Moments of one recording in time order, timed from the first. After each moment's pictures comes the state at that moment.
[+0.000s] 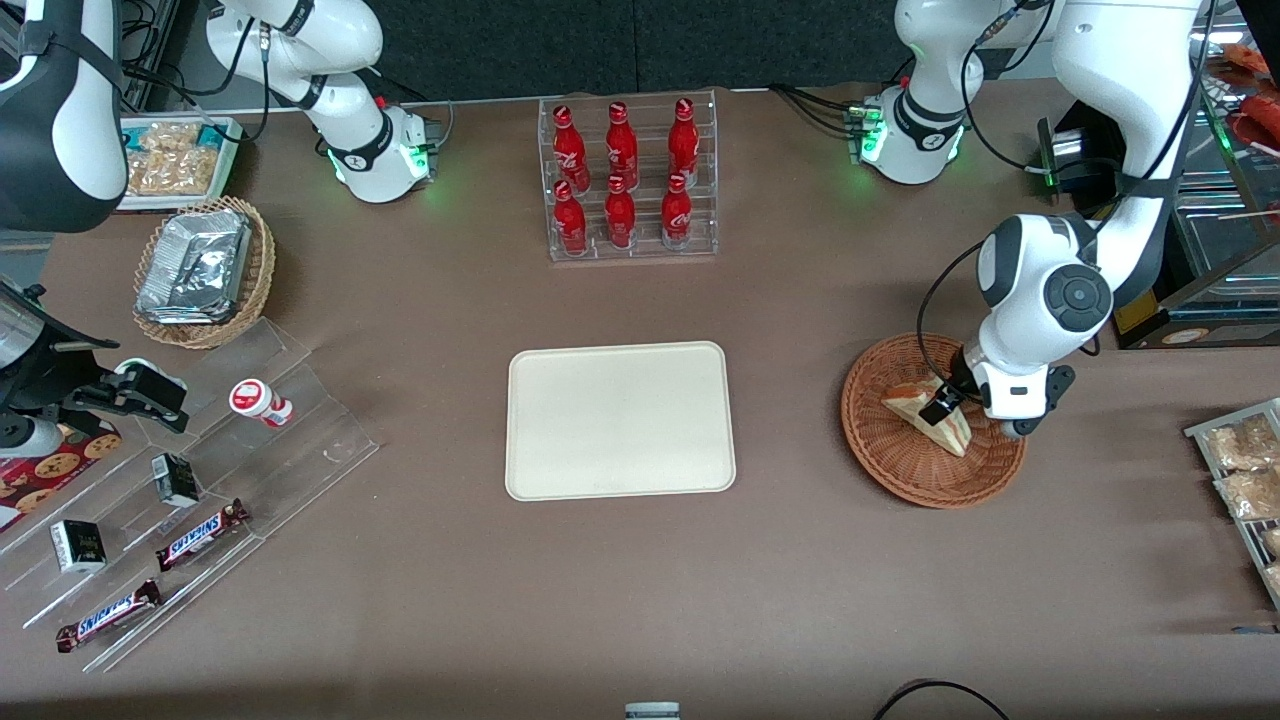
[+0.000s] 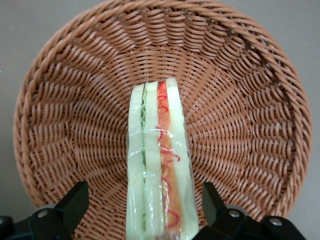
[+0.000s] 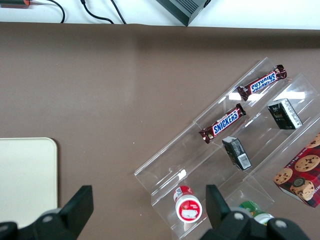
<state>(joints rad) 0.00 0.25 -0.12 -2.23 0.03 2.46 -0.93</state>
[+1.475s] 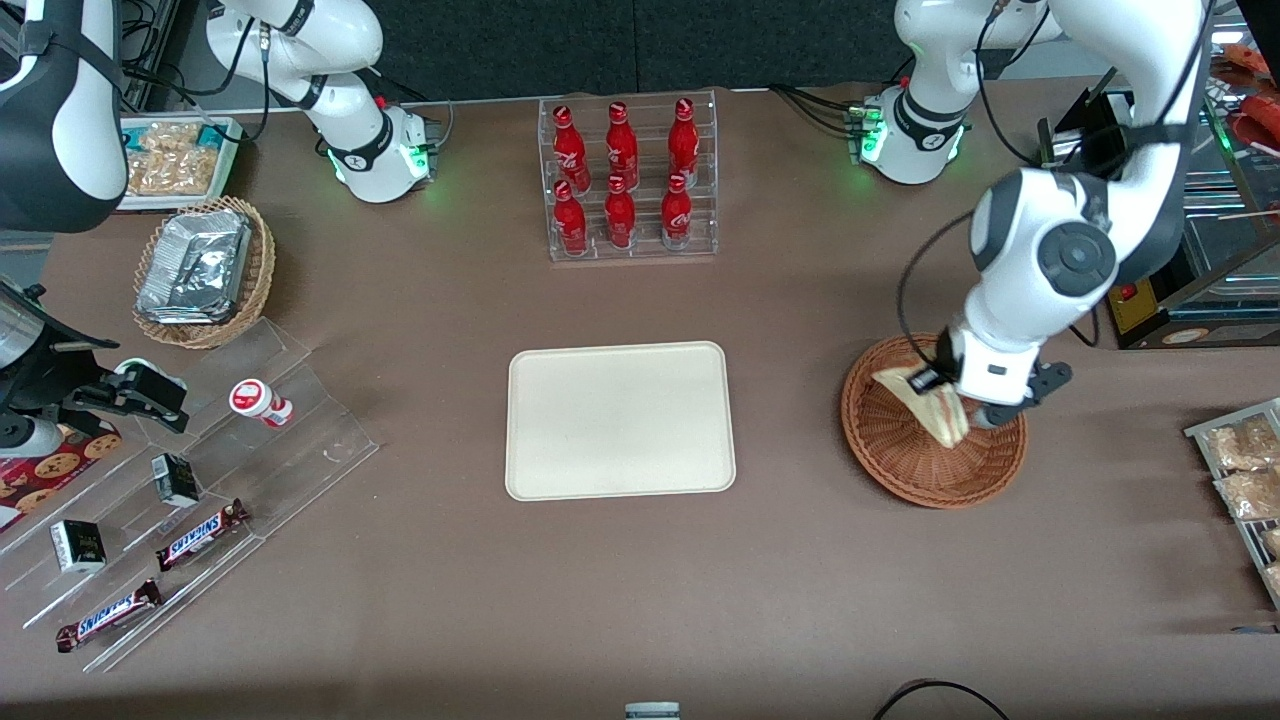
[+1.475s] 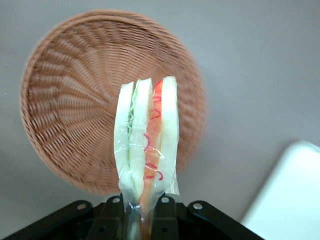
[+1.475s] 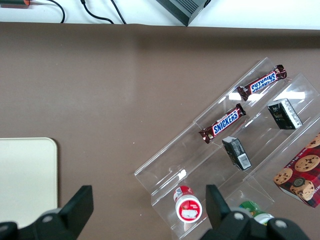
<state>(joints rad) -0.03 0.12 -0.28 -1.98 0.02 2.07 -0.77</state>
